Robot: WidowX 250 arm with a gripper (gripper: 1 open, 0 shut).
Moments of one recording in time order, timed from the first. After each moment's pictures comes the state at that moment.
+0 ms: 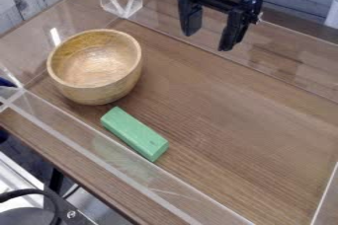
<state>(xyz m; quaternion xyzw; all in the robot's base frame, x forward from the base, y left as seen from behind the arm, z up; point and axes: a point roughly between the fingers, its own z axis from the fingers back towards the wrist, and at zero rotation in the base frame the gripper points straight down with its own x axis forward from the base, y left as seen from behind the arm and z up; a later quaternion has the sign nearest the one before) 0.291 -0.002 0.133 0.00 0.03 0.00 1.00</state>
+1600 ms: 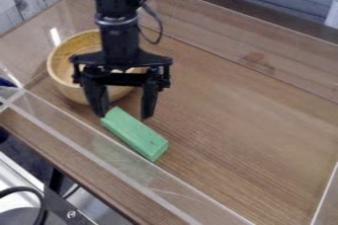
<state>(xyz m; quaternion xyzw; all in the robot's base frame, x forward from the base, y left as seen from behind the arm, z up) 0.188 0.047 0.080 -0.02 0.06 0.31 0.95</state>
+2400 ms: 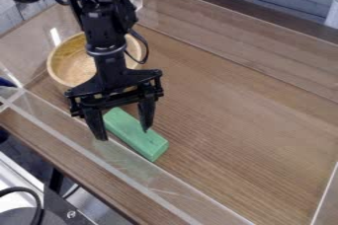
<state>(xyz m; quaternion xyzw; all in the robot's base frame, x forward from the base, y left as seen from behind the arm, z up) 0.184 0.052 0.052 -0.04 0.05 0.46 0.89</state>
